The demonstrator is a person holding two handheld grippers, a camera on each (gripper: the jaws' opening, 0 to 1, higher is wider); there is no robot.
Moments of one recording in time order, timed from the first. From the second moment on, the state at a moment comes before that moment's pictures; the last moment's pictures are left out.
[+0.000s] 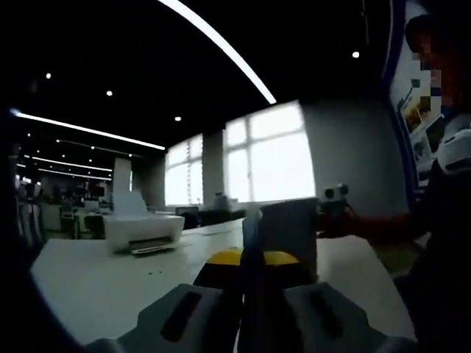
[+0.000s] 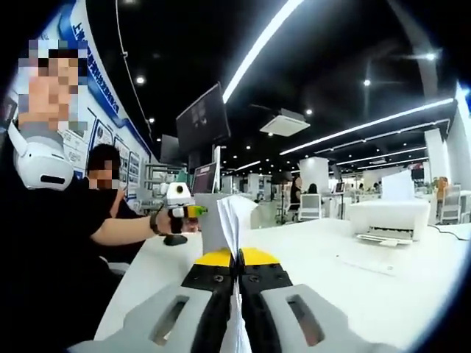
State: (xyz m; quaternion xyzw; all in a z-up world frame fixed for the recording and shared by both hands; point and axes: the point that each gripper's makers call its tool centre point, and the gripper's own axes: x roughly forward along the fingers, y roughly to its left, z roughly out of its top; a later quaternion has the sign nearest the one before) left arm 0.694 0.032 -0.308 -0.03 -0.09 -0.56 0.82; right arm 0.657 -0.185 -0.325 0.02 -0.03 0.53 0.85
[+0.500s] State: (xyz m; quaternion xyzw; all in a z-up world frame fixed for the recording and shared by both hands) left arm 0.680 0.024 -0.302 -0.04 -0.09 -0.58 0.81; right arm 0.651 -0.179 -0.325 0.02 -0.03 0.54 0.84
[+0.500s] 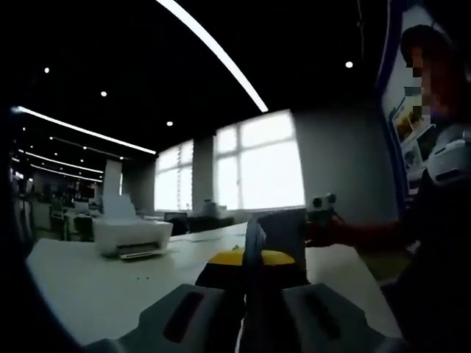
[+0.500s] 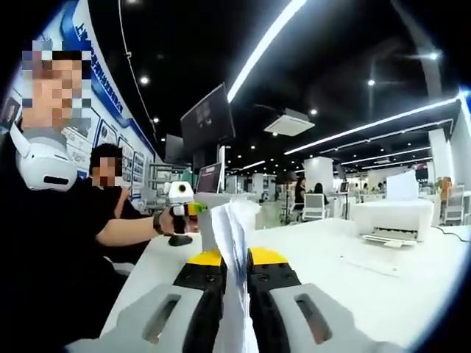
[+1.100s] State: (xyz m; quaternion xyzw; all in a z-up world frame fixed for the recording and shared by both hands) left arm 0.678 0.016 -0.308 -0.03 -0.09 -0.59 0.80; right arm 0.648 -0.188 -0.323 0.02 -0.03 0.54 0.84
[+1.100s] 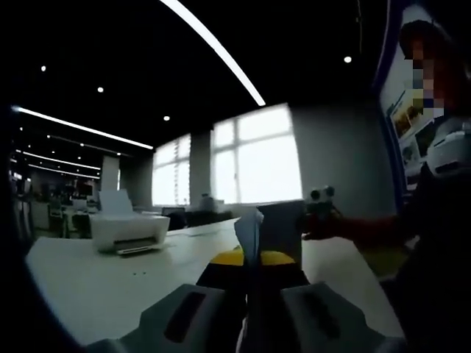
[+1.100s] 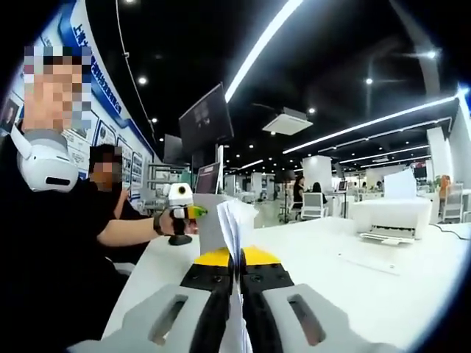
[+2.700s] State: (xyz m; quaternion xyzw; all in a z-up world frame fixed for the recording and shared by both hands) left arm 0.648 0.024 -0.312 -0.10 0.02 -0.60 0.79; right arm 0.610 -0.184 -0.333 0.09 0.05 0.54 0.84
